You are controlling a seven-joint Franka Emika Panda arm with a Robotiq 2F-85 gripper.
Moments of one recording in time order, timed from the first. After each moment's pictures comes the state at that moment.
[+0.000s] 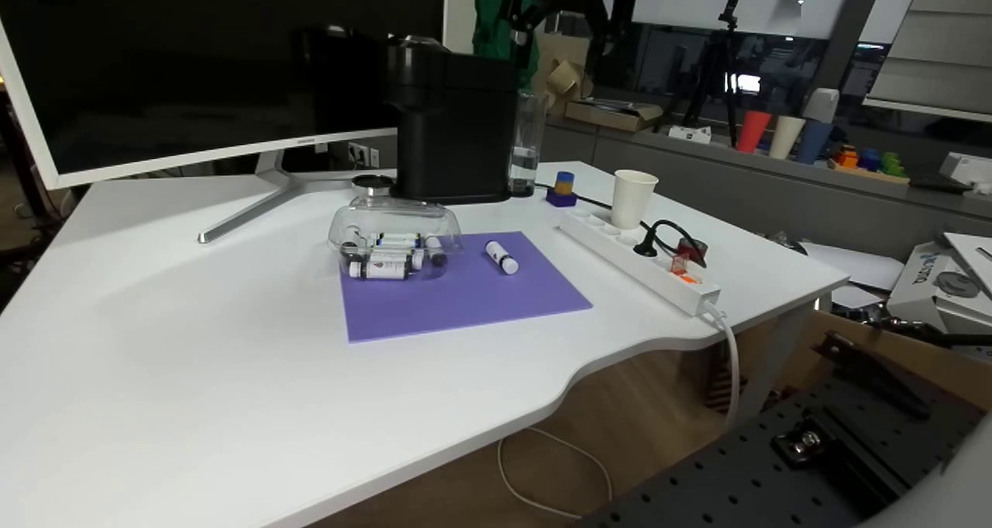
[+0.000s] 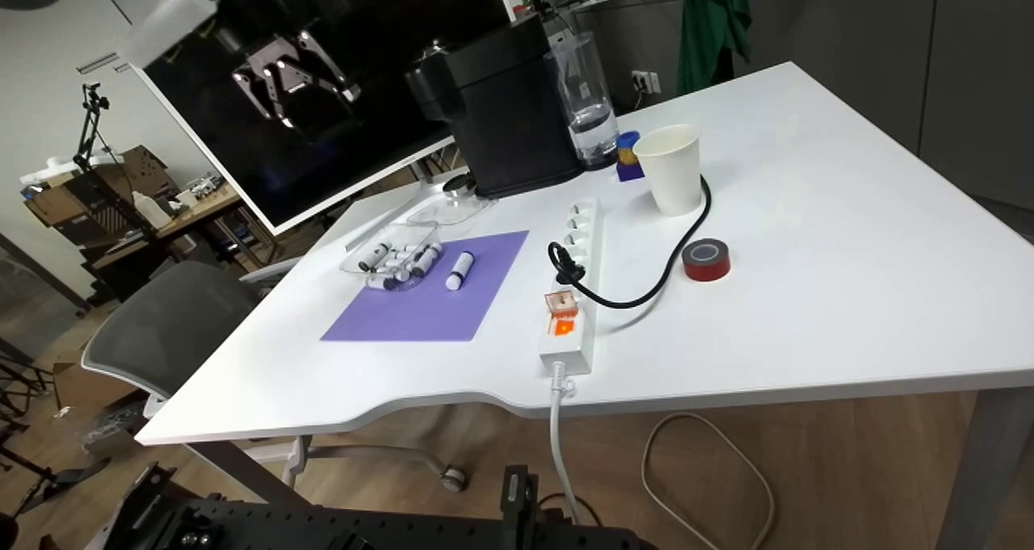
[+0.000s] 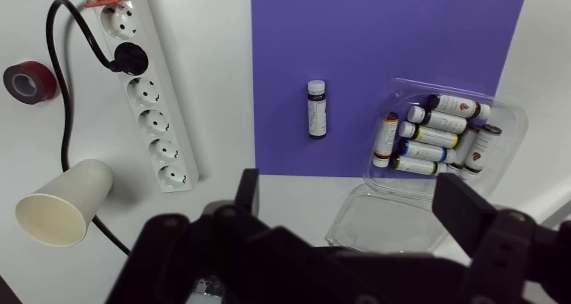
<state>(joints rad) -0.08 -0.23 -0.02 -2.47 -0.02 2.40 0.03</state>
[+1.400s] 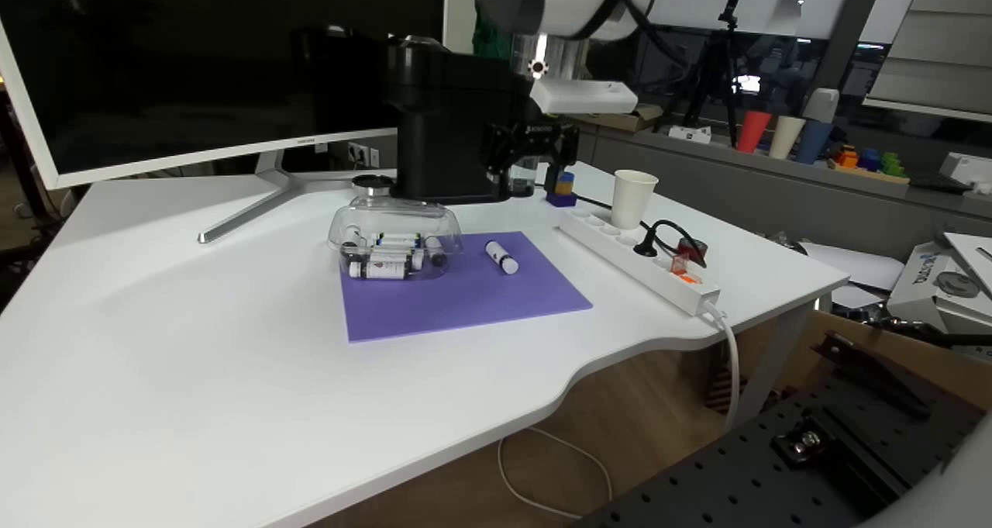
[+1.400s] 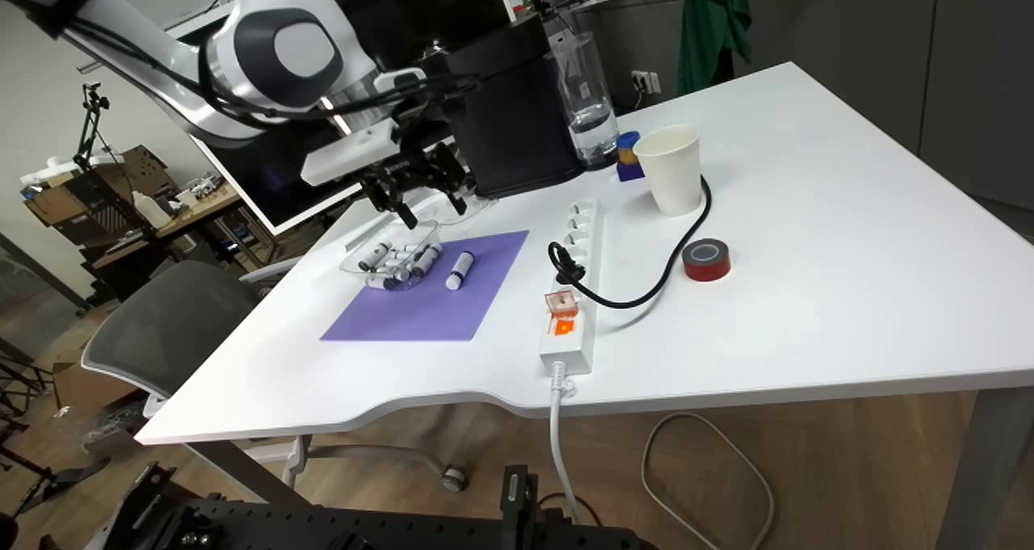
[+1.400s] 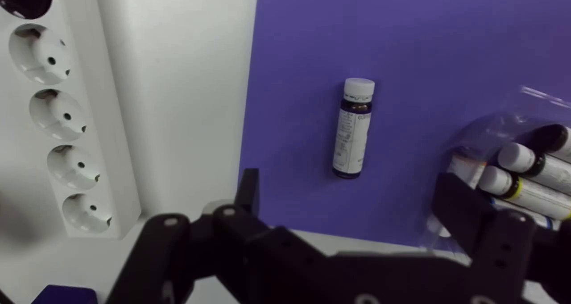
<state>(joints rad) -0.09 0.31 -0.03 -2.32 -0.01 2.74 -0.13</state>
